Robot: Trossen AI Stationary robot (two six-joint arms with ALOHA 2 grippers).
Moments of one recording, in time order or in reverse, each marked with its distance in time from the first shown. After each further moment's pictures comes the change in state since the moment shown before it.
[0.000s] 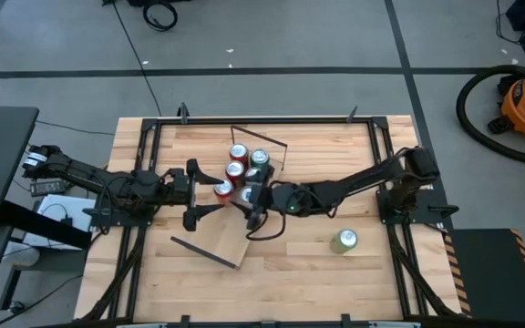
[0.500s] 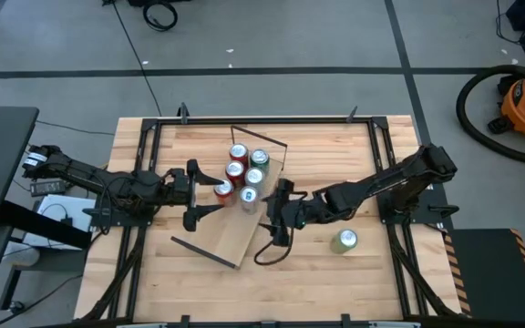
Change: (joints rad) left arm 0.000 0.000 0.000 -0.014 0.001 -0.020; right arm 0.096 -0.146 -0.001 -0.551 -0.110 0.286
